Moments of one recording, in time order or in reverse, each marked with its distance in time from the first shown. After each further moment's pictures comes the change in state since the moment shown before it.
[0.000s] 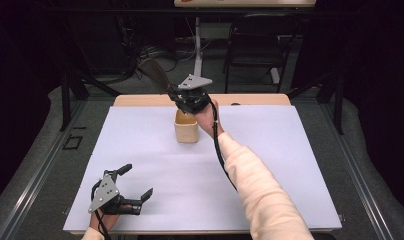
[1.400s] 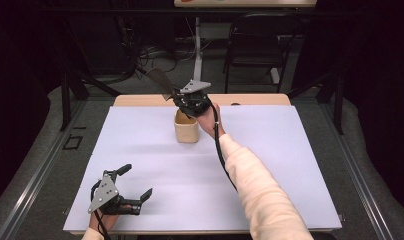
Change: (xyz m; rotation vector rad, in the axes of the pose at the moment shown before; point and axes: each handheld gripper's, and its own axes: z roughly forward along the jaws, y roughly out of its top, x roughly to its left) left arm 0.000 -0.001 -0.001 0.002 0.003 -0.003; right arm -0.012 -0.028 0.018 0.108 -0.008 0.018
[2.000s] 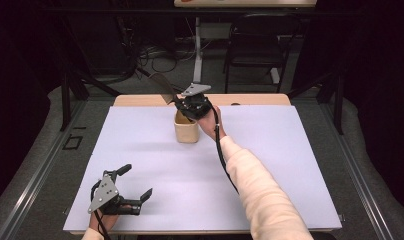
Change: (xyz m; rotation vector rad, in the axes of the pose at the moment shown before) left arm 0.000 0.000 0.000 0.002 0.001 0.001; right arm -0.001 -0.012 0.004 0.034 0.010 0.011
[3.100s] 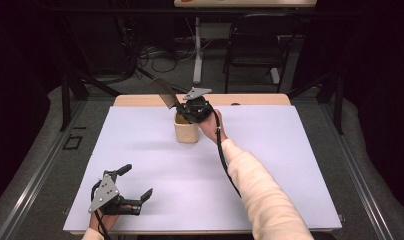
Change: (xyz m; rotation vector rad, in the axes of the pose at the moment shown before) left arm 0.000 0.000 0.000 0.000 0.001 0.001; right arm 0.001 -0.013 0.003 0.038 0.020 0.014
